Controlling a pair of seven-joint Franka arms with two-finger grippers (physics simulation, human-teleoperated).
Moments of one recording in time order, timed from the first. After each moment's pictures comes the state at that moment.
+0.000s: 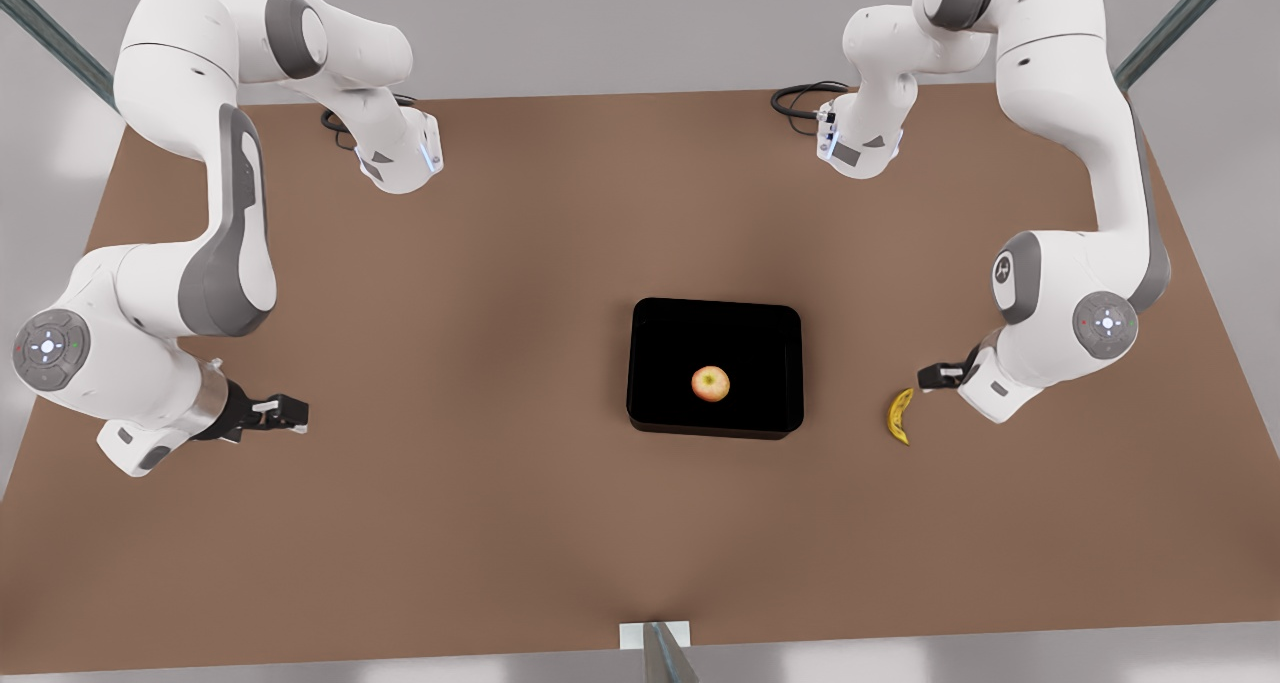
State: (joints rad) left arm -0.11 0.36 0.05 -1.59 -0.03 1.86 -0.05; right arm 0.02 0.46 -0.01 -1.20 0.05 1.66 -0.09
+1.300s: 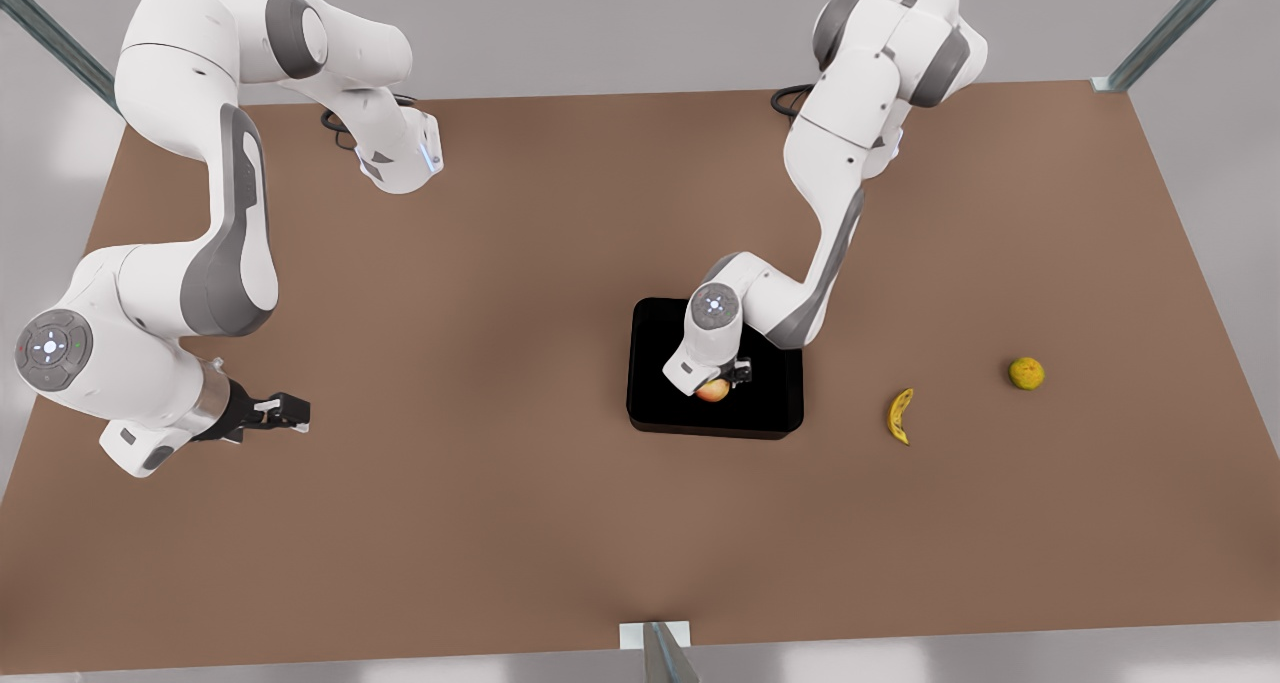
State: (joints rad) left arm -0.65 0.69 0.02 -1.67 0.14 2.35 -0.67; right arm 0.03 0.46 -0.01 -1.20 0.04 1.66 -0.10
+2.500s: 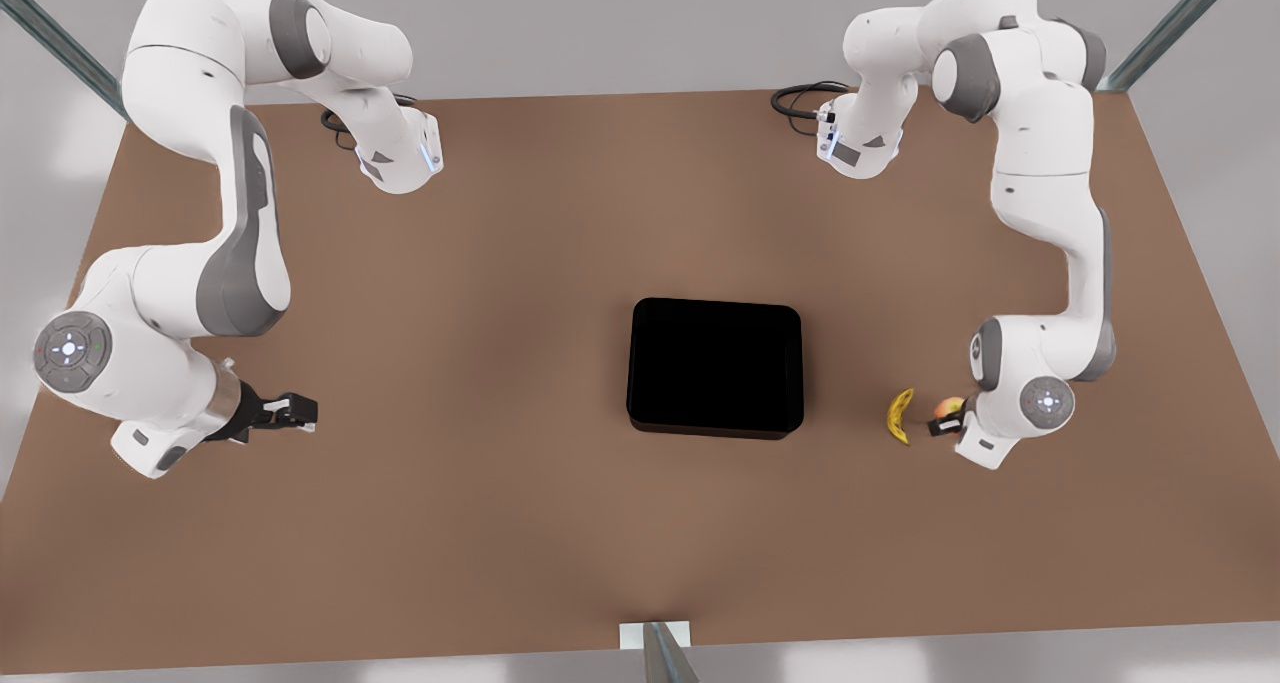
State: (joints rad) left arm 0.04 0.68 0.02 -1.63 0.15 2.17 -0.23; right arm 0.08 0.47 -0.01 -1.20 0.02 1.66 -0.10
